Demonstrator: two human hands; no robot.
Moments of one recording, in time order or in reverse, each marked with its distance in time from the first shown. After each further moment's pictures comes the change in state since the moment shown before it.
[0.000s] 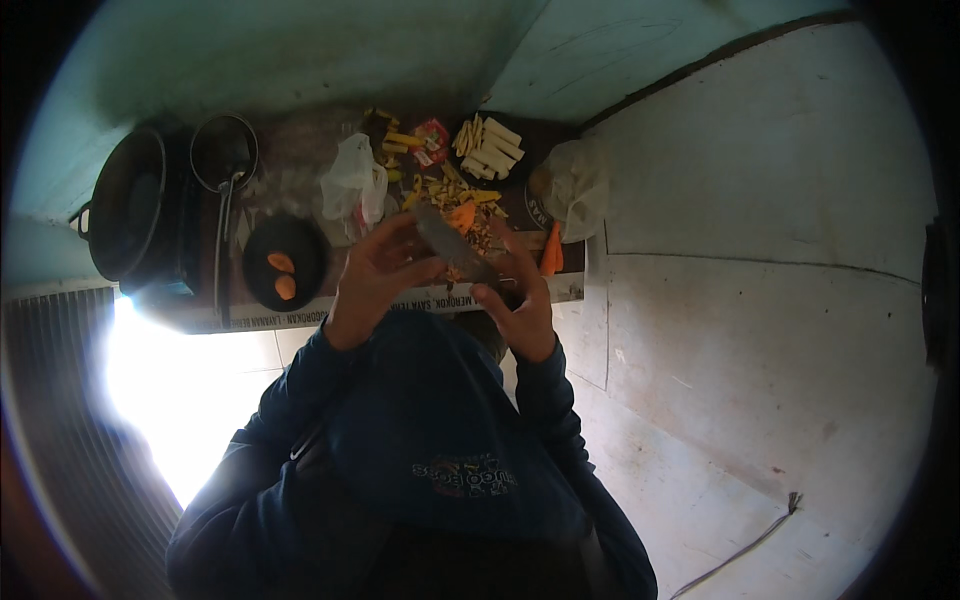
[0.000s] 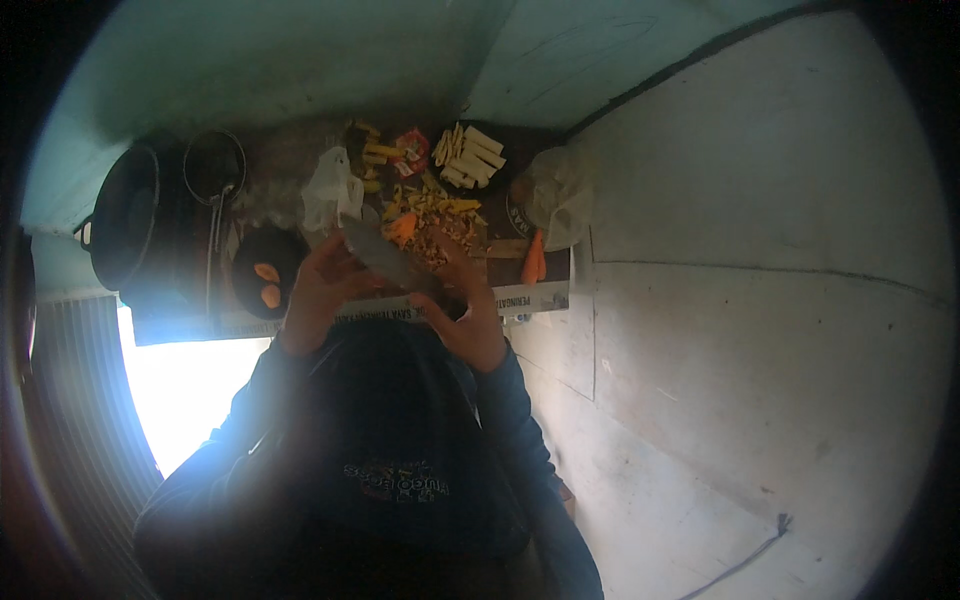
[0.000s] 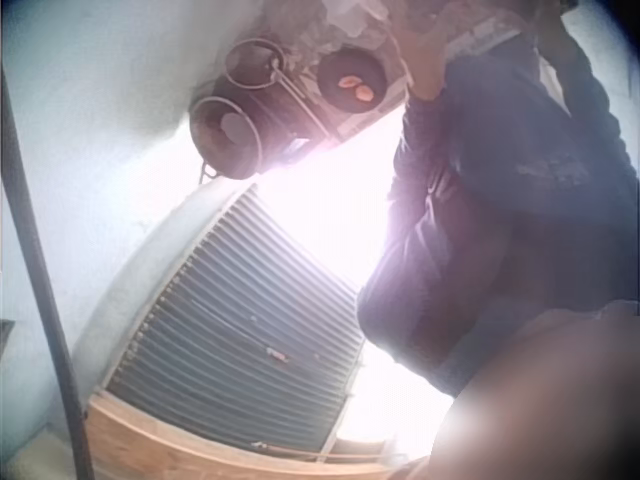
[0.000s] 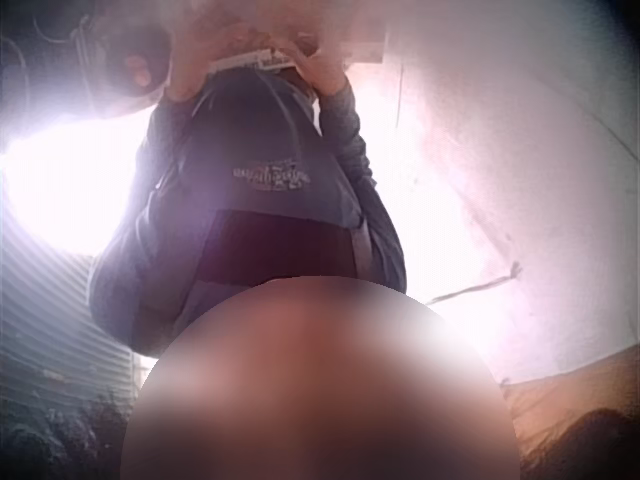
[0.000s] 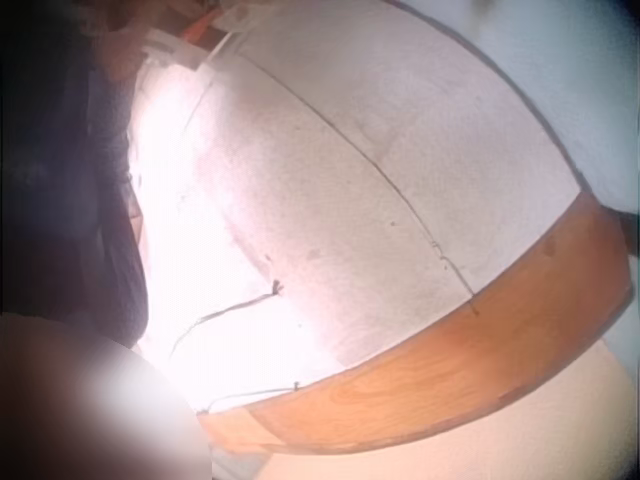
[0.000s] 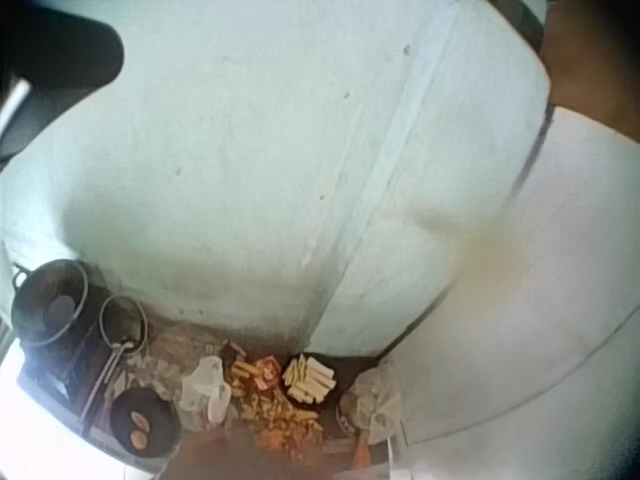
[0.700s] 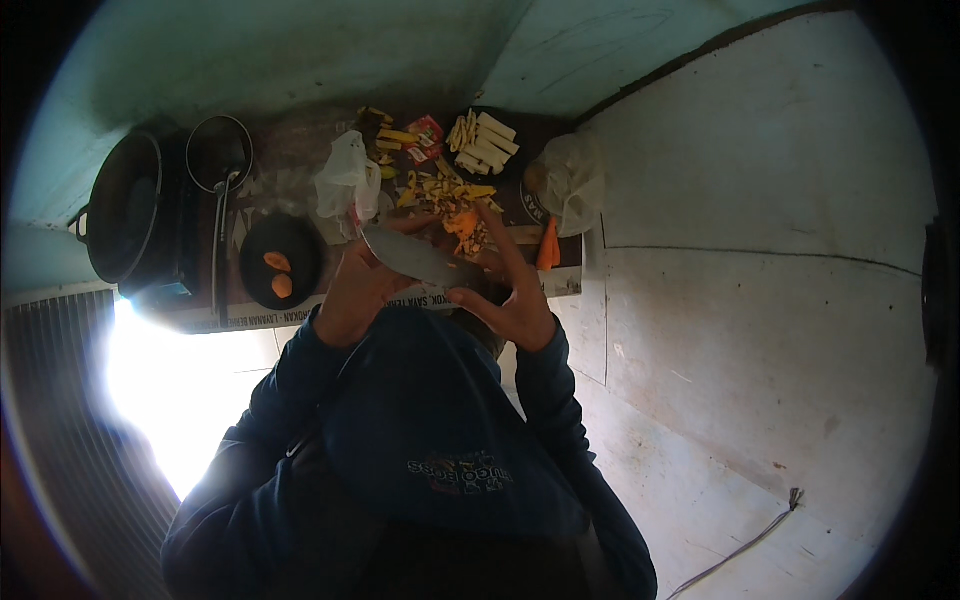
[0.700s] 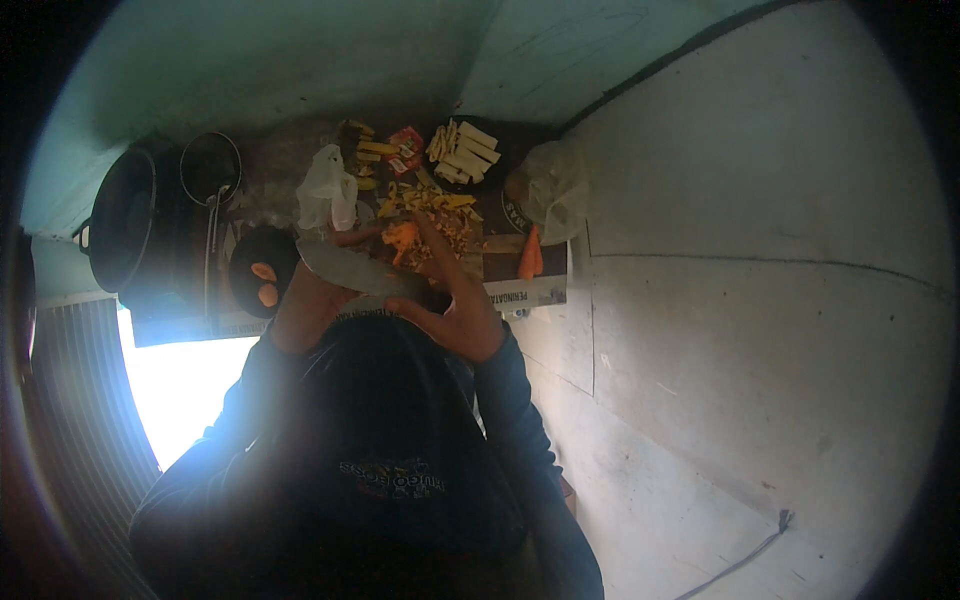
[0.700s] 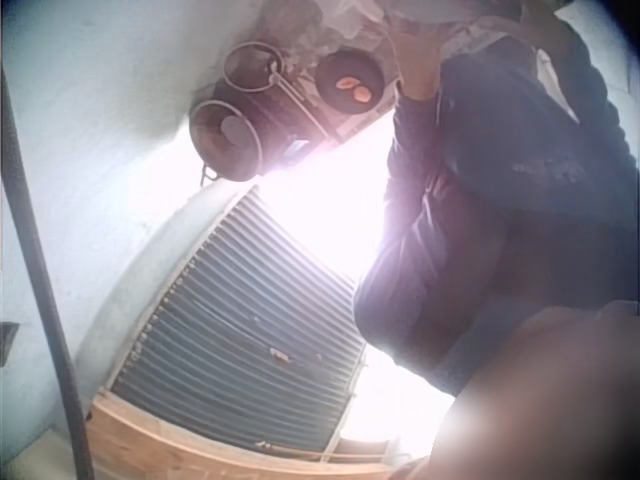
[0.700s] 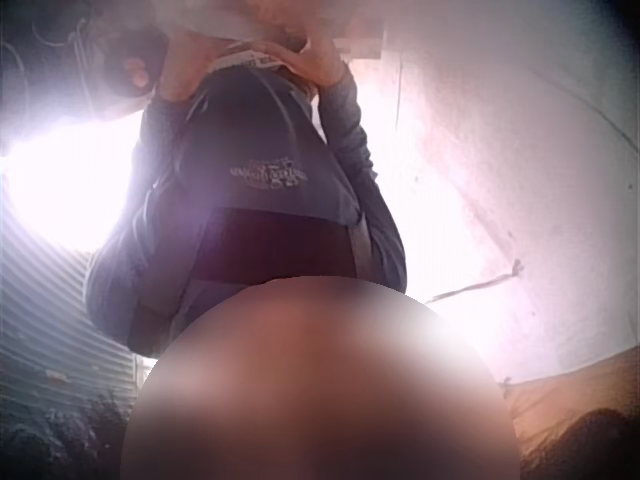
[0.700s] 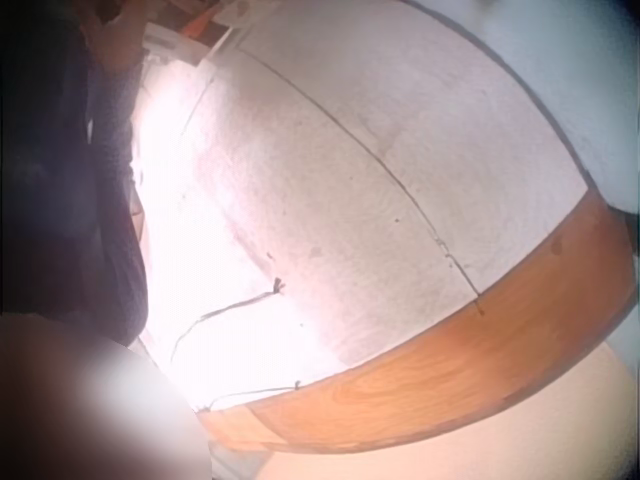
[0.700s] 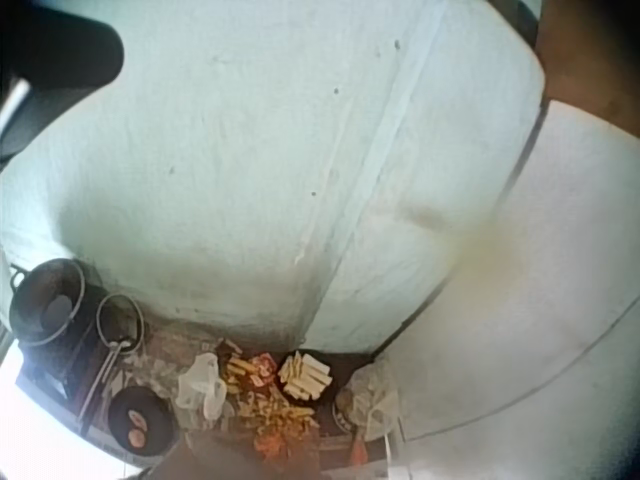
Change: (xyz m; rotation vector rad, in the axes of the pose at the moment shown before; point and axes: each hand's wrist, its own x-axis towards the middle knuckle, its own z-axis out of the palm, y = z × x) left_hand -0.002 -0.007 -0.005 -0.176 -0.096 -0.058; right_hand 0.007 -0.018 -0.010 -0.045 -0.161 0.080
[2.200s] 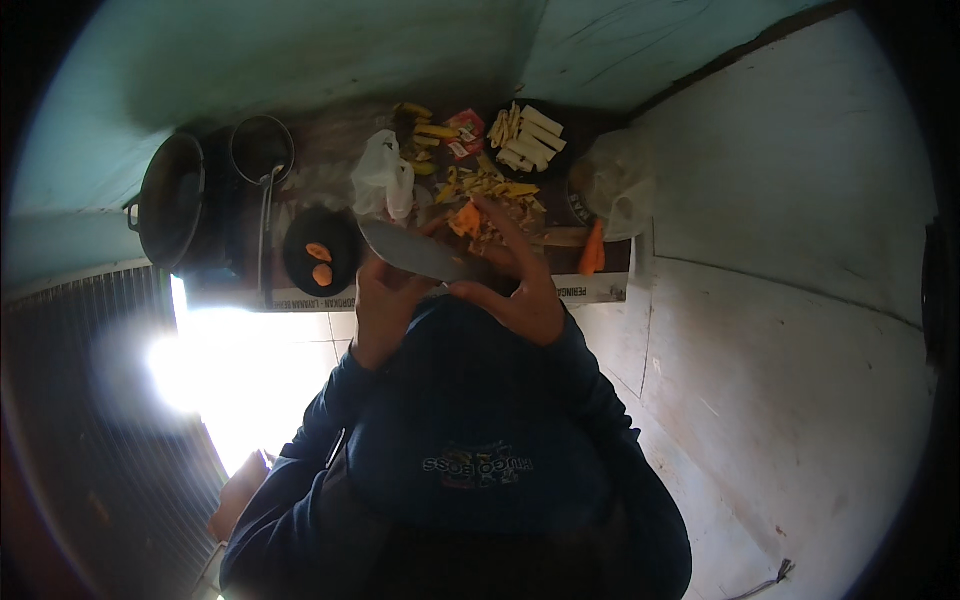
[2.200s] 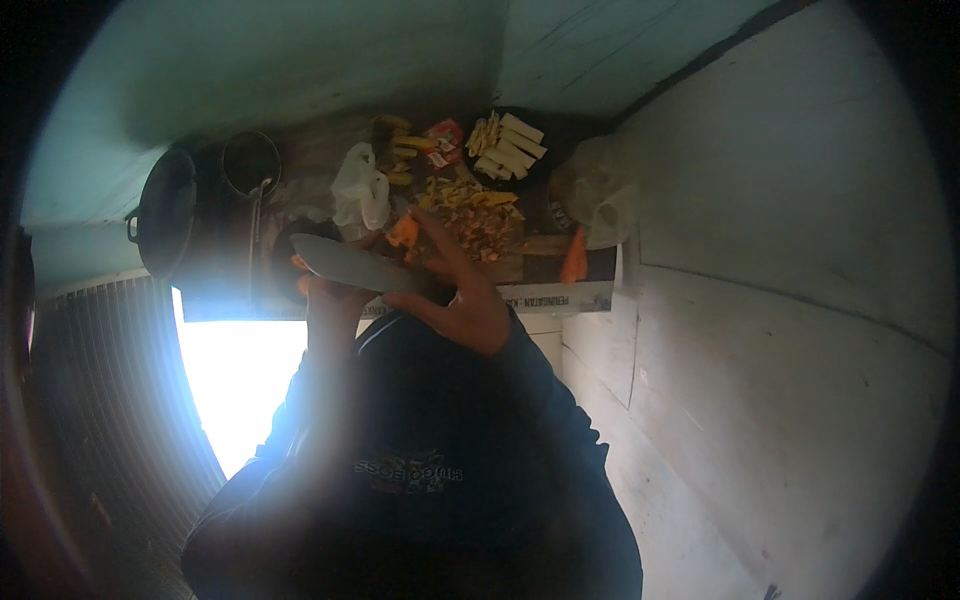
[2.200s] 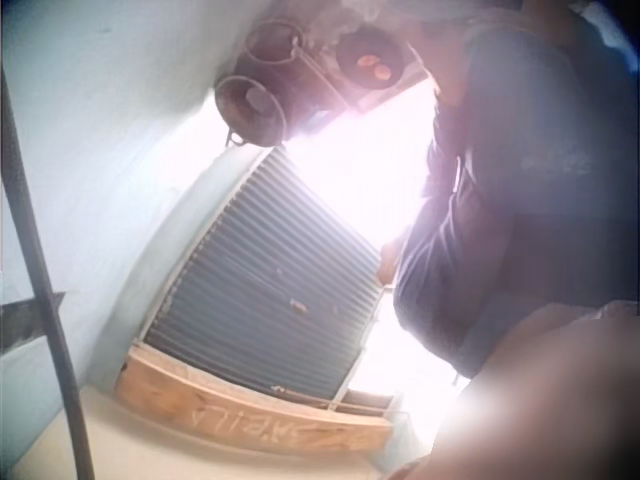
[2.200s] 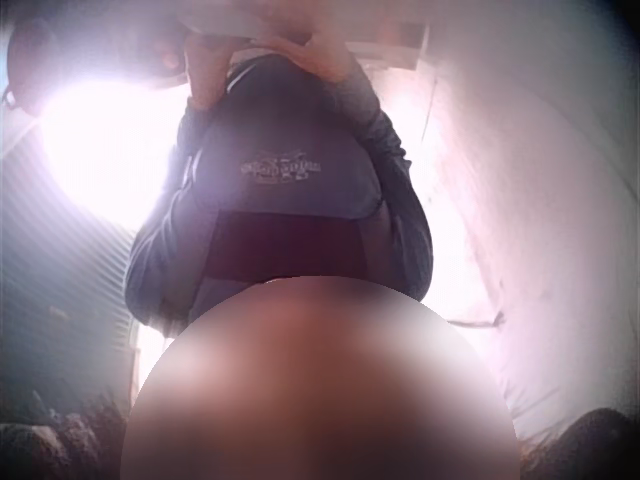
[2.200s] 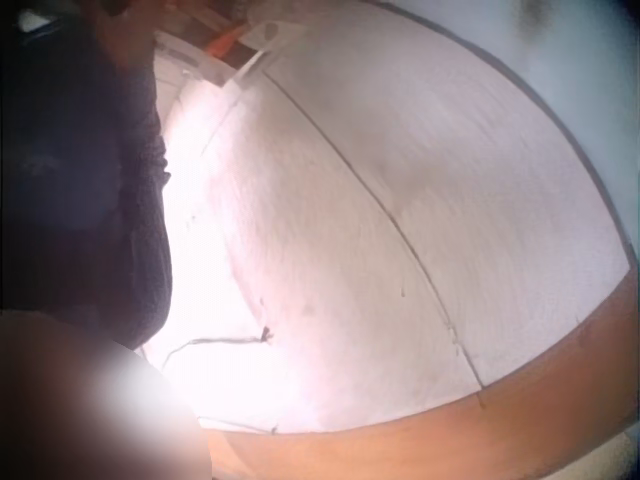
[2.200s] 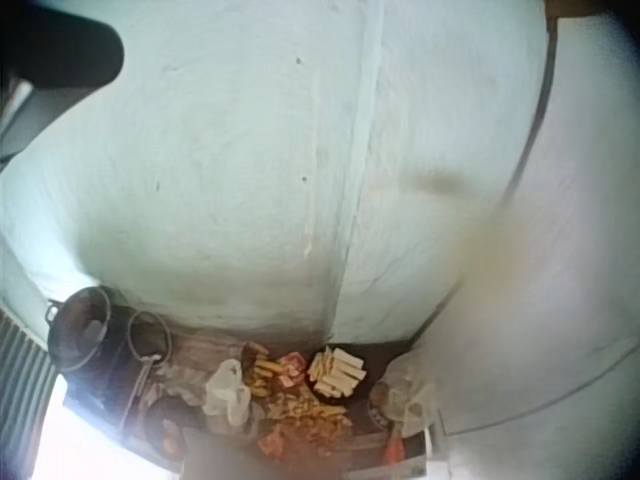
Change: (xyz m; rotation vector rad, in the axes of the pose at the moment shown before) left_hand 0.018 -0.020 0.037 0.497 0.382 0.267; right_hand 0.034 0.008 -0.026 0.330 -0.090 -0.032
